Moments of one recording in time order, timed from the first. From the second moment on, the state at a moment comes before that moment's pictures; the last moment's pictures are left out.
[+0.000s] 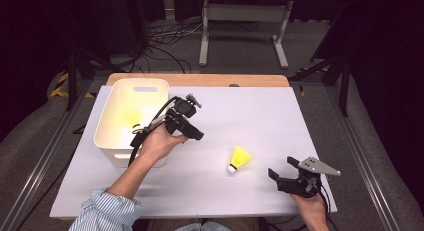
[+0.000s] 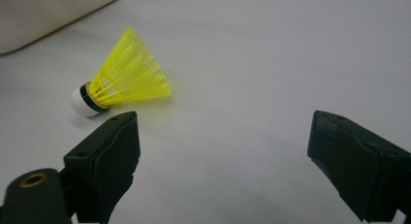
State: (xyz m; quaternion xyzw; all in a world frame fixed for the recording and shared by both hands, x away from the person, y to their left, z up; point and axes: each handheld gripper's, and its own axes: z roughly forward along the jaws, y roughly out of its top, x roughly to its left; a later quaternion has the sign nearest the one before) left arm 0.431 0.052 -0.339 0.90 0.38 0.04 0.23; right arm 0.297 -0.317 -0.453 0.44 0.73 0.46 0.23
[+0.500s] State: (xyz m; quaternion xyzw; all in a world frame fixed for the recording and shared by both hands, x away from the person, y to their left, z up) left arm 0.423 0.042 -0.341 0.90 0.37 0.04 0.22; right arm 0.305 -0.296 -0.445 0.41 0.76 0.46 0.21
